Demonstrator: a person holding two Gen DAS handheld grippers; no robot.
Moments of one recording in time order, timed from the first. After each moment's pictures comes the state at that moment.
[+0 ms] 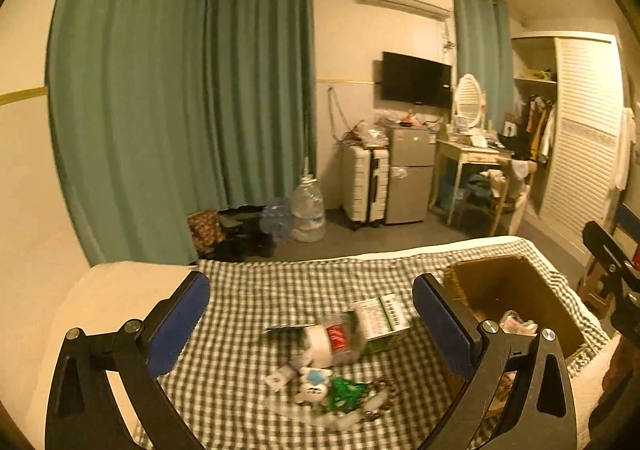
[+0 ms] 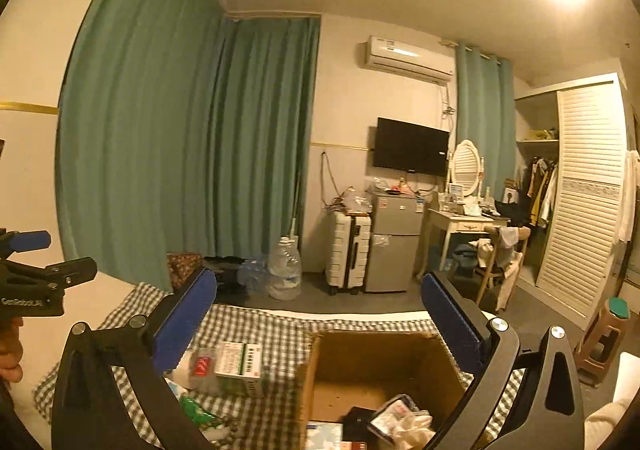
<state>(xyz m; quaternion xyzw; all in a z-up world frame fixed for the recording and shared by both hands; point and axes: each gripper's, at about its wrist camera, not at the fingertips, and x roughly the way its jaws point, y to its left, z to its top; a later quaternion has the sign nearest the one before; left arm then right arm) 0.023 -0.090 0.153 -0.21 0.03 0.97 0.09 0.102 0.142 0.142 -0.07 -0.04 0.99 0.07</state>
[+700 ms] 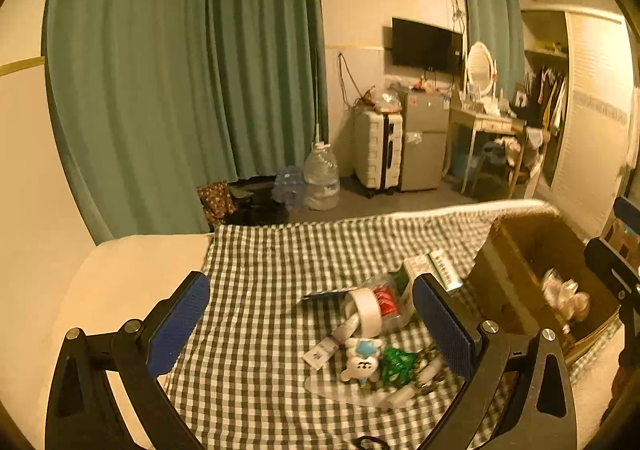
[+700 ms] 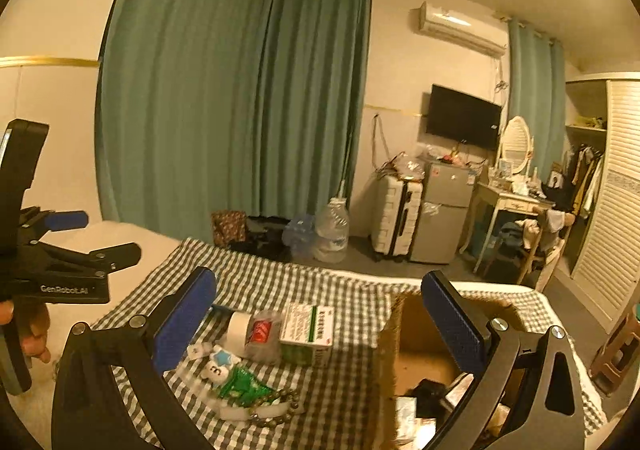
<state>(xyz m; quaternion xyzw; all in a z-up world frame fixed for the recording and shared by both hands) -0.019 -0.131 0.088 -0.26 0.06 0.96 0.08 0.057 0.084 0.090 -0.15 -0.06 0.99 -0.01</state>
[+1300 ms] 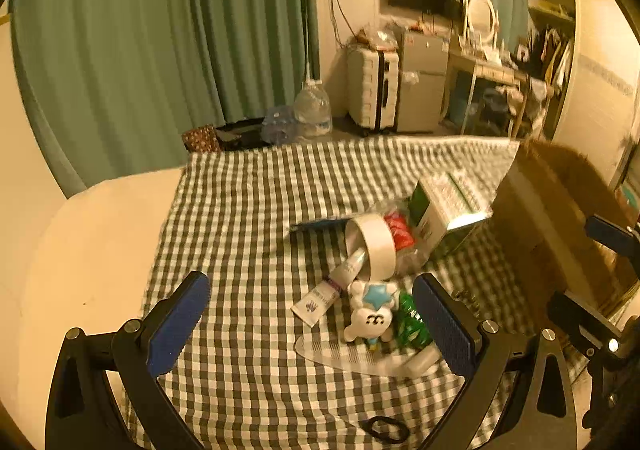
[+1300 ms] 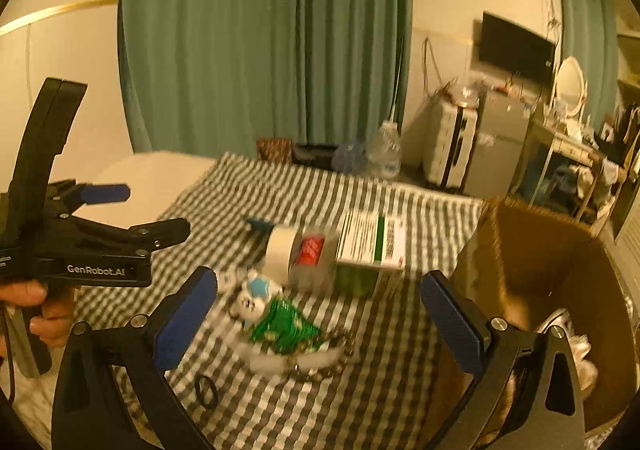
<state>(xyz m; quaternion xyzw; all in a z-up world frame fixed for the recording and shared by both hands) -0.058 -0.122 -0.002 -0.36 0.07 0.92 0.10 0.003 0.072 -0.015 -0.29 -0.04 0.95 -0.10</state>
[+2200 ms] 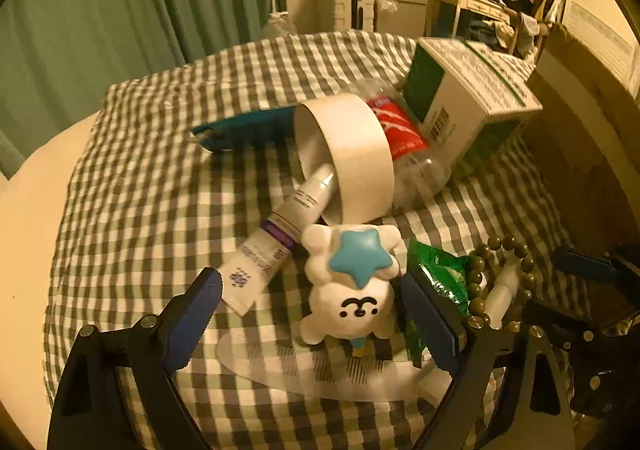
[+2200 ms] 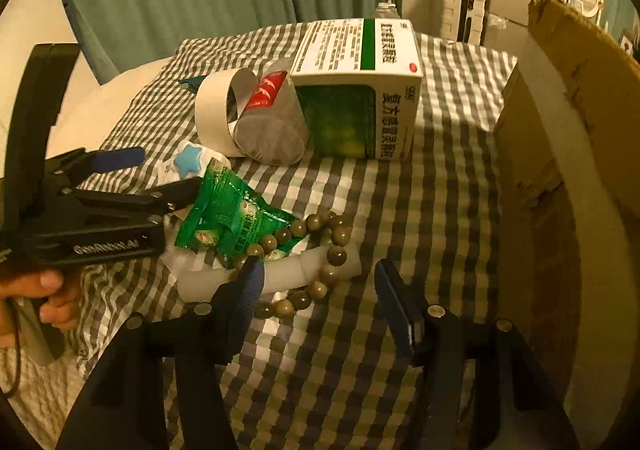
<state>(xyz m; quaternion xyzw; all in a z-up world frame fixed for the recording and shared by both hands) -0.112 -0.074 -0.120 -0.46 0.11 0.87 0.13 -0.053 0.099 -0.135 -0.47 0.02 0.88 -0.09</state>
